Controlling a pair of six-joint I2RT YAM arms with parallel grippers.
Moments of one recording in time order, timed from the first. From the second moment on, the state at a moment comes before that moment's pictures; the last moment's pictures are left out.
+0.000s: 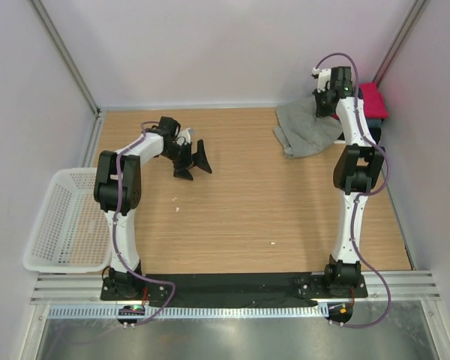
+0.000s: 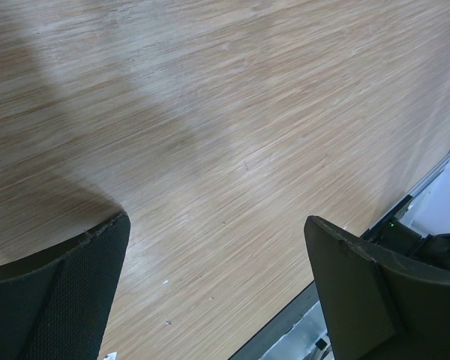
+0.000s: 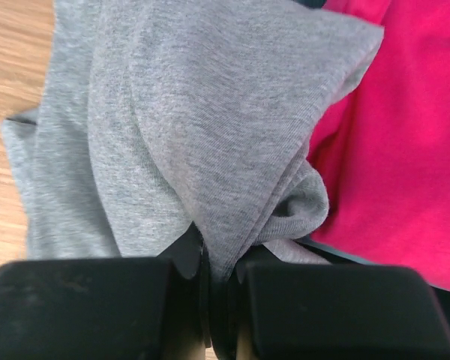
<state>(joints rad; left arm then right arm) -0.21 2.12 1.55 -0.67 0.64 -0.29 -0.06 2.43 2.41 -0.80 -0.11 -0.32</state>
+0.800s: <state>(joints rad) -0.22 2.12 1.55 -0.66 0.67 -0.29 -0.15 2.40 2.55 -0.69 -0.03 -0.37</state>
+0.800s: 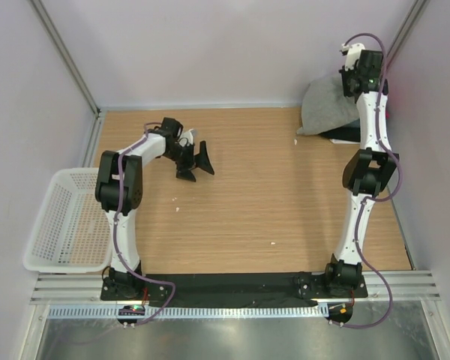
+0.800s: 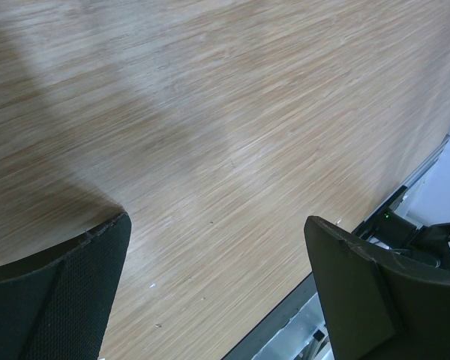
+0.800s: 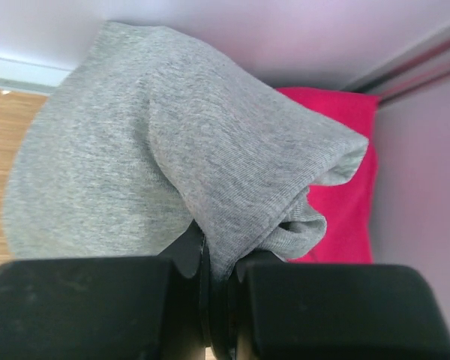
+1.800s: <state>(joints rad) -0.31 2.13 1.57 -0.67 0.64 -0.26 -0.29 2.38 2.52 -0.47 0.09 -0.38</state>
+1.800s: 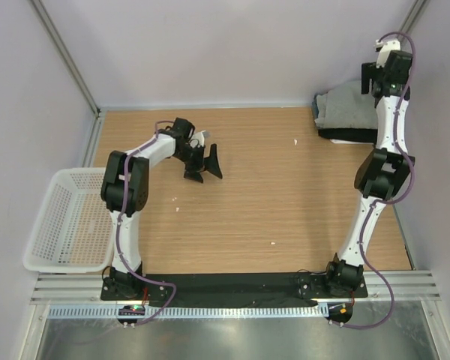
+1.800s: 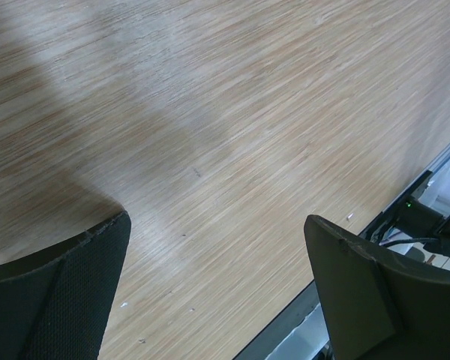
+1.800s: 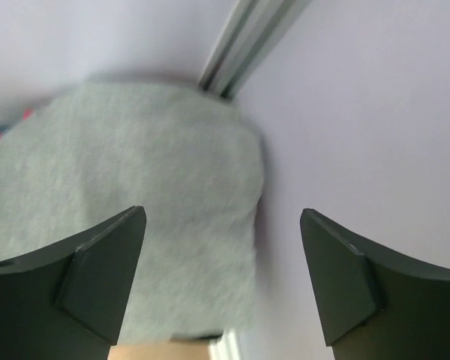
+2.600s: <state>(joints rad) -0.32 1.48 1.42 -0.53 0.19 -0.07 -0.25 1.31 1.11 -0.39 -0.35 0.11</state>
